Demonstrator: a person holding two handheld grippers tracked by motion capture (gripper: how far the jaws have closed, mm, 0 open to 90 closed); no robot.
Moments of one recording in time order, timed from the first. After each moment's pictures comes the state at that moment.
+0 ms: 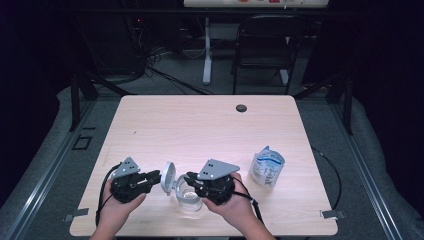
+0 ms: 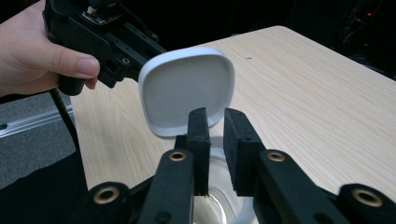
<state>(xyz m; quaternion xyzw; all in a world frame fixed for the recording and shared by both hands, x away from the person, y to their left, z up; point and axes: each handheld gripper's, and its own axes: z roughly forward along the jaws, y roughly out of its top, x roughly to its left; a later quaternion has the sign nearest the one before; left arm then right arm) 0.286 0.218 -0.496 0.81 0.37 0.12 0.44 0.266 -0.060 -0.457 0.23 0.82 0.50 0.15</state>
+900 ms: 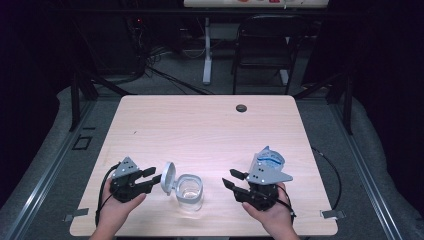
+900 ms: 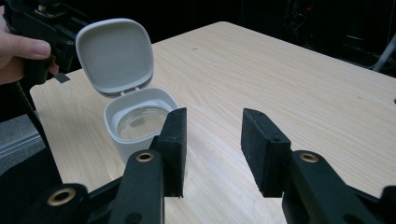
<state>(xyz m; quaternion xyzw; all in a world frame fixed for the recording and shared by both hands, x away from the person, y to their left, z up) 0.289 0.224 -0.502 0.80 0.38 0.14 0.44 0.249 -0.156 -0.466 0.31 0.78 0.51 0.19</state>
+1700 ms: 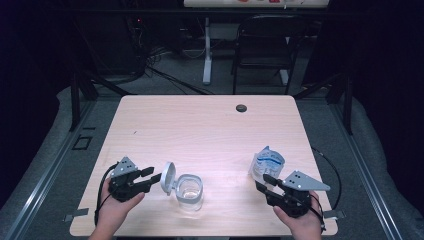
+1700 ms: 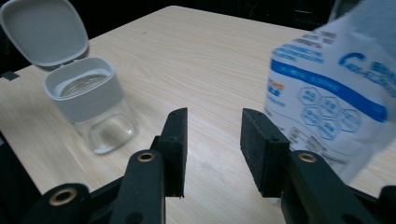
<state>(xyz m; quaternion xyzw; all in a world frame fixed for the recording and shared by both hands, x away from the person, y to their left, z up) 0.291 0.227 -0.505 0.80 0.39 0.14 0.44 0.234 -0.228 -0.482 0.40 0.75 0.49 0.21</state>
